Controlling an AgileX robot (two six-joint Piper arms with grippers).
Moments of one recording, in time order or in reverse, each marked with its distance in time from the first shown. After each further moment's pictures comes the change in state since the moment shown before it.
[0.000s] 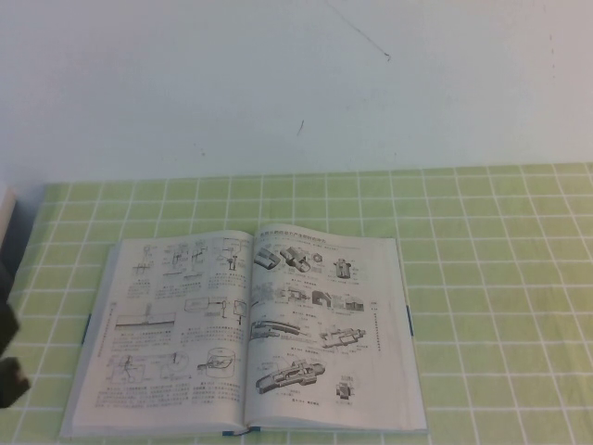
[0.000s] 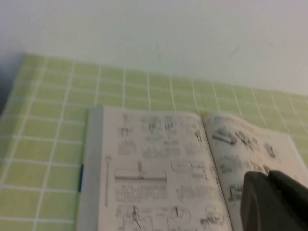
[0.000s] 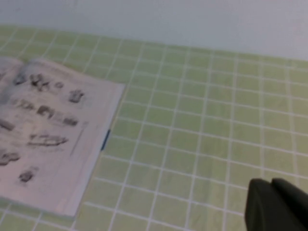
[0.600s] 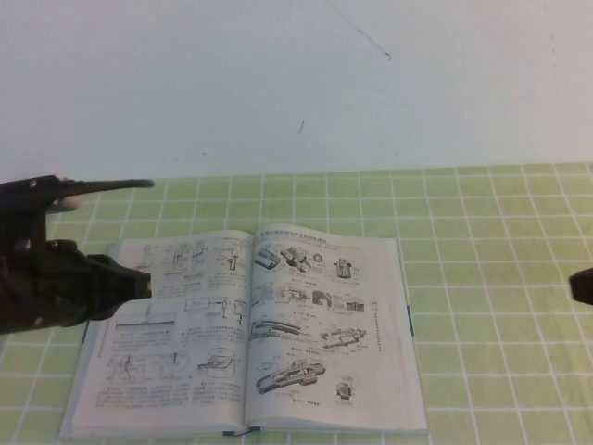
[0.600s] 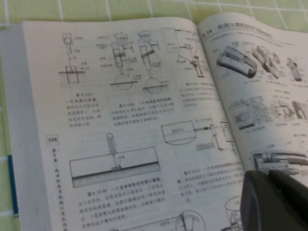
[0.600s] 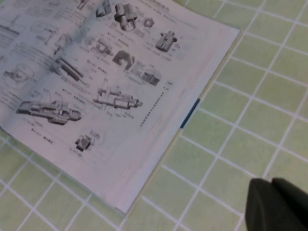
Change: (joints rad) right arm 0.028 0.680 -0.047 0.559 -0.067 -0.694; left arm 0.000 0.766 -0.201 -0.584 -0.019 0.726
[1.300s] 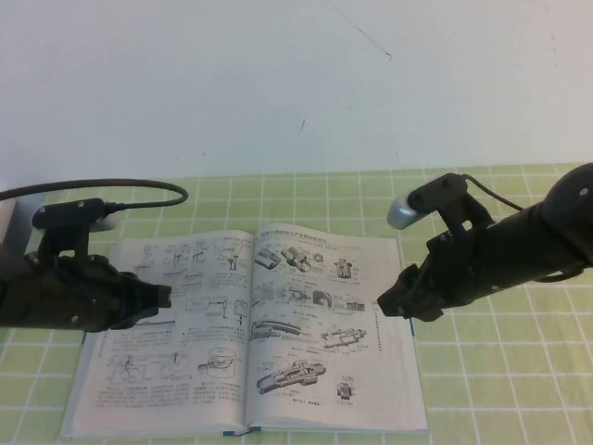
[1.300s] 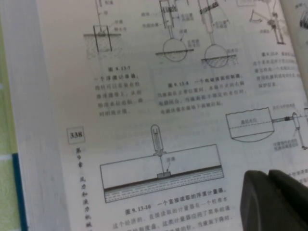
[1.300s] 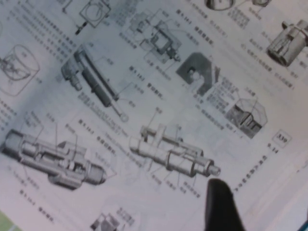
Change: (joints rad) right arm 0.417 0.664 -0.356 0.036 -0.208 0.006; left arm 0.000 0.298 -0.083 -0.034 -0.049 0.090
